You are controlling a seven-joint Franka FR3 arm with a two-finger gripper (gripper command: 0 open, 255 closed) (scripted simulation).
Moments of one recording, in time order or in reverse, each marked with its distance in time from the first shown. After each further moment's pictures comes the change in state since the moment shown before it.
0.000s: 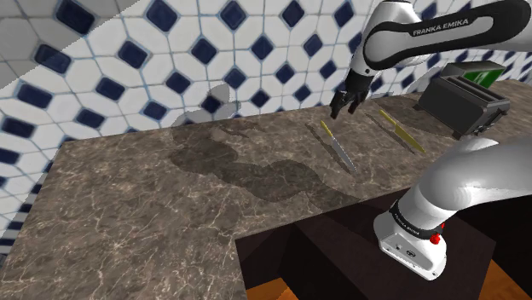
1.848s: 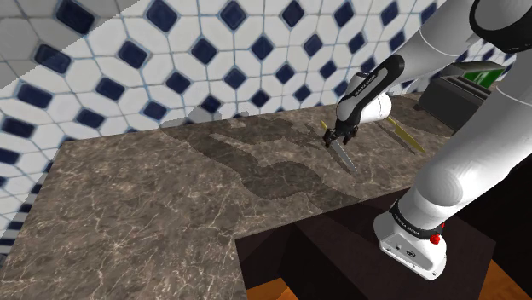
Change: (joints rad) arm -0.119 0.652 -0.052 -0.060 -0.032 0.707 0.061
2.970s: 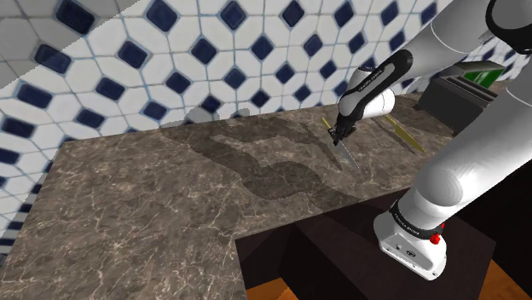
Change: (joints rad) arm 0.000 -0.067 -0.004 -0.001 -0.025 -0.065 0.019
